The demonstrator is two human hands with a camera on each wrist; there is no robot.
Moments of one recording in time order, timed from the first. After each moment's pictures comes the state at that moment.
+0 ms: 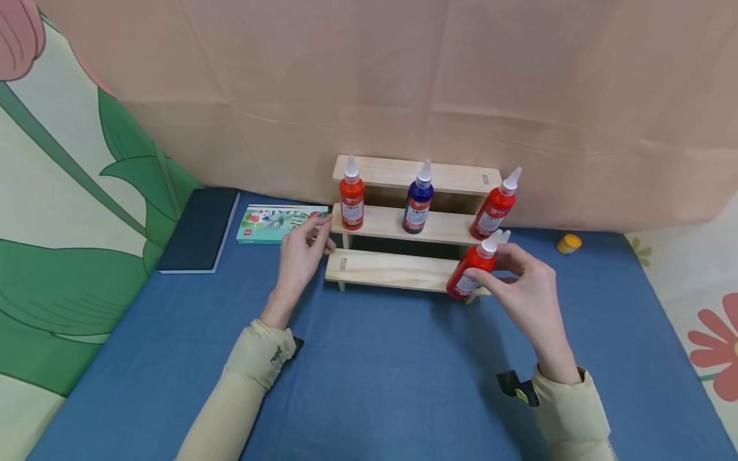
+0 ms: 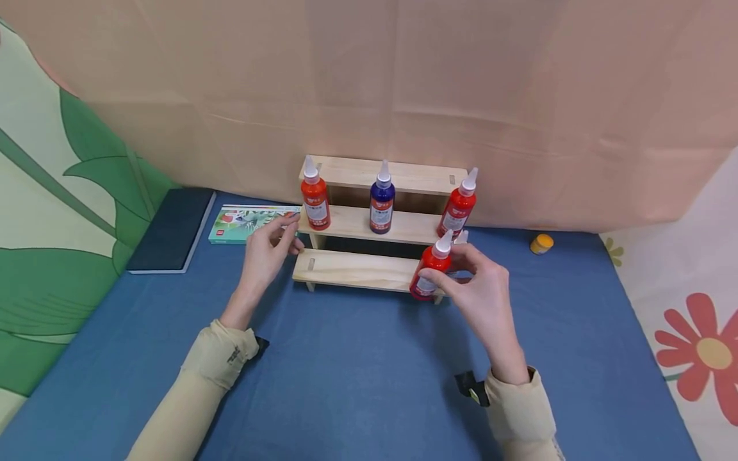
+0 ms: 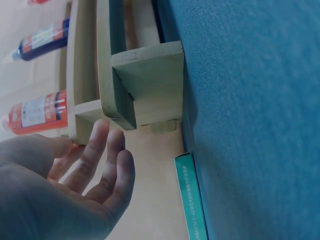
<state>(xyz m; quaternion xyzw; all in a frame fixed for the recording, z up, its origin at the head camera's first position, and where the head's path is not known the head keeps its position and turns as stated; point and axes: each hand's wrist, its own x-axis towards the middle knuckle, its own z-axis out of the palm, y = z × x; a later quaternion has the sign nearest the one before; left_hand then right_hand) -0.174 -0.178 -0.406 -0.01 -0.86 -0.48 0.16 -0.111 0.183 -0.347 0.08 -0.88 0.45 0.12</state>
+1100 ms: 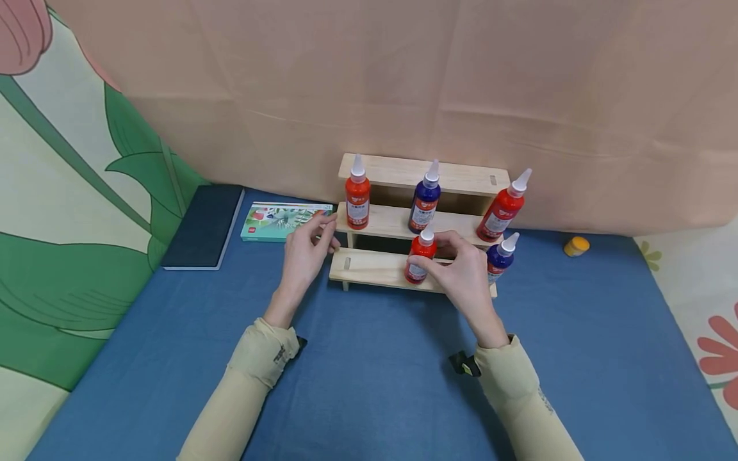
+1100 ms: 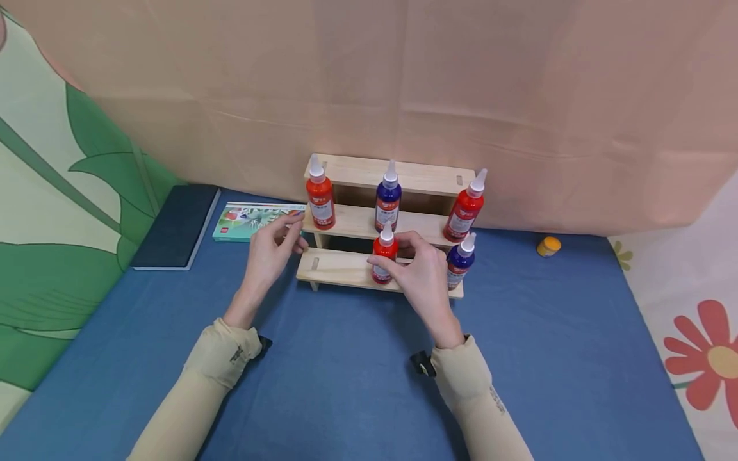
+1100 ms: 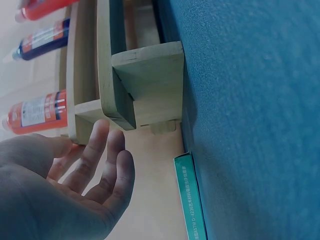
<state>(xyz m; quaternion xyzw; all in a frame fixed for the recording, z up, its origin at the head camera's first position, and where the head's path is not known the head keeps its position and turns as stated) -0.175 -0.178 -0.408 -0.01 -0.86 -0.48 0.16 -0.155 0.107 -0.378 0.12 -0.86 0.48 0.11</state>
